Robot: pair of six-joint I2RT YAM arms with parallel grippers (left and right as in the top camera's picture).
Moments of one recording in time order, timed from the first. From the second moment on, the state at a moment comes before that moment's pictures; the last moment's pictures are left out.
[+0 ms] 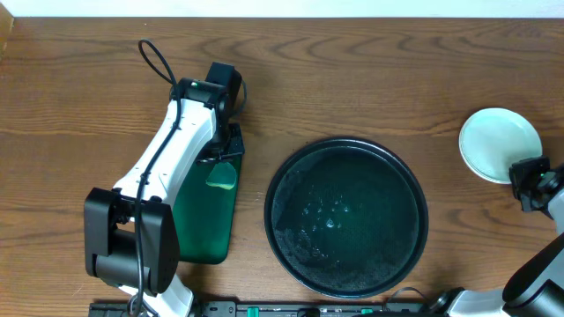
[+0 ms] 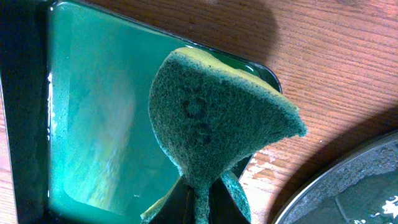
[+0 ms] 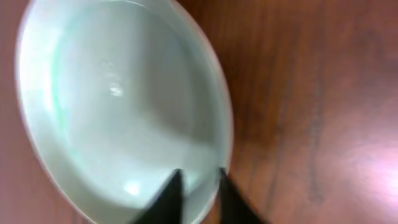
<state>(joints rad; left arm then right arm) -0.25 1.80 1.41 -1.19 -0.07 -0.46 -0.69 1.62 0.88 -0.37 -0.21 0.71</state>
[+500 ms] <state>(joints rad) -0.25 1.80 1.41 -1.16 -0.09 -0.46 -0.63 1.61 1.12 -0.59 -0.39 0.47</state>
